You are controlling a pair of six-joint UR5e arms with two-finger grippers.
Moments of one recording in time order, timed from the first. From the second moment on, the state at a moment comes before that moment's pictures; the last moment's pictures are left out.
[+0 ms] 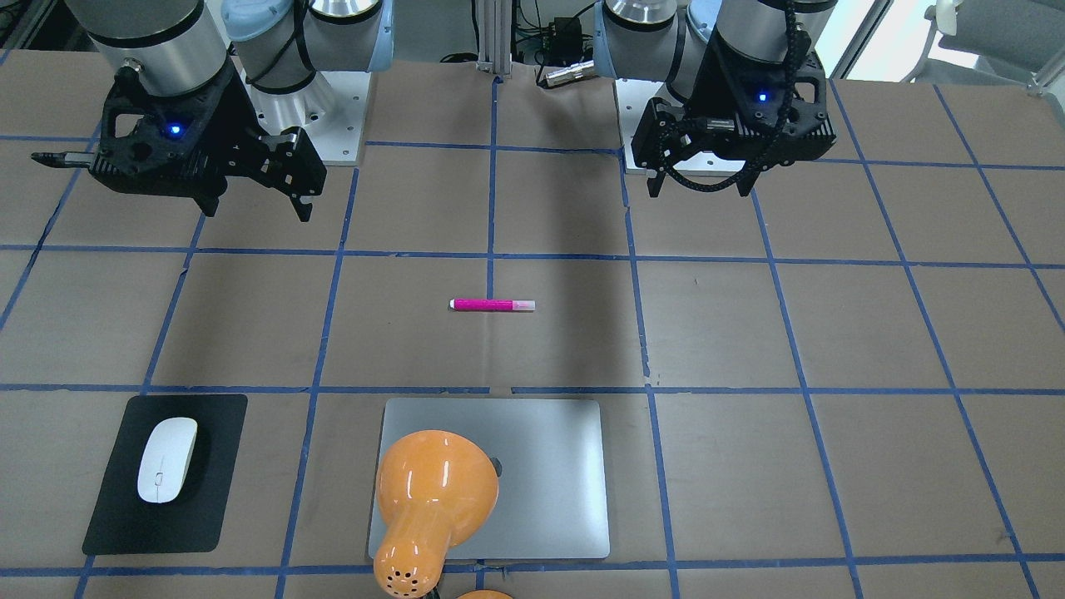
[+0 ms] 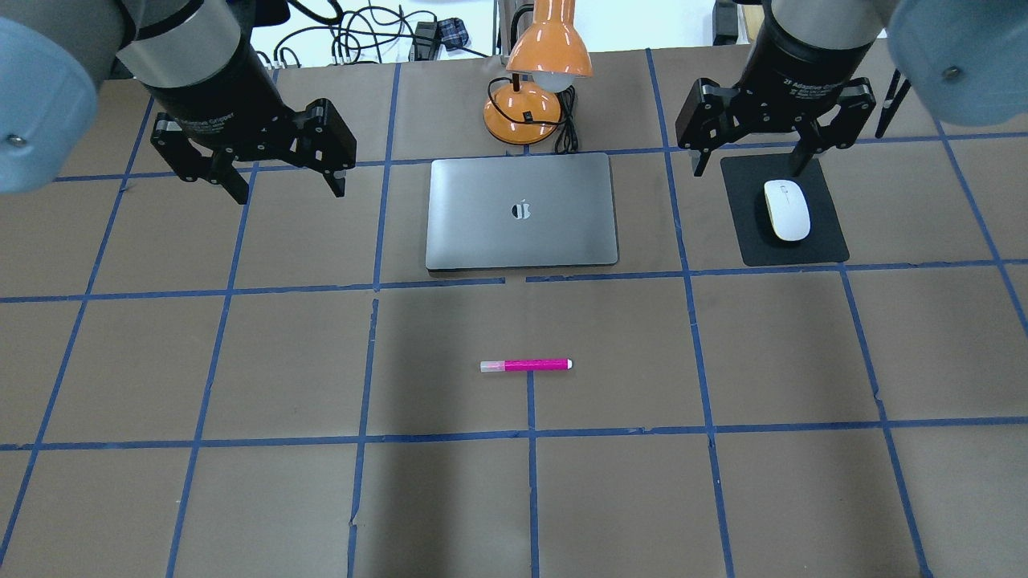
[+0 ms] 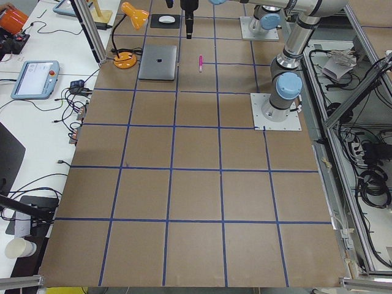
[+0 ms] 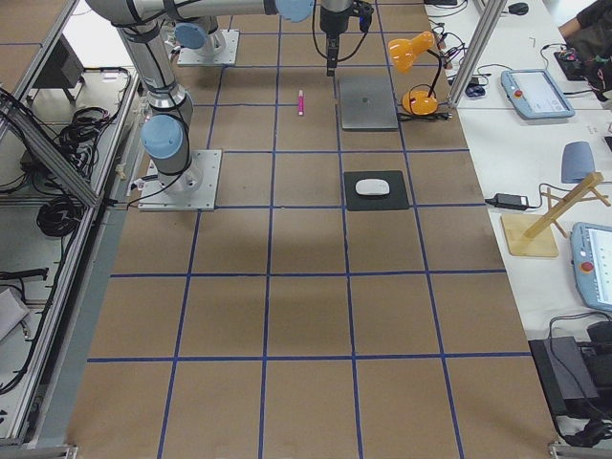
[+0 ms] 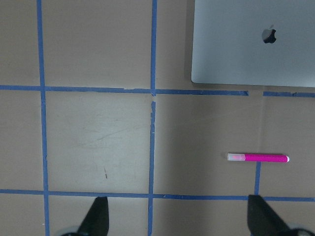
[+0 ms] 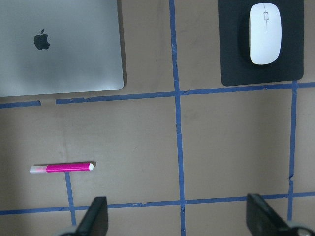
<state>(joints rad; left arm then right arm) -1.64 -1.56 -1.51 -1.62 1.58 -0.11 1.60 -1.54 1.51 -1.54 -1.56 0.09</state>
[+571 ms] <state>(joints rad) -1.64 -1.56 -1.51 -1.62 1.58 -0.11 1.60 -1.54 1.52 -1.54 -1.56 0.09</state>
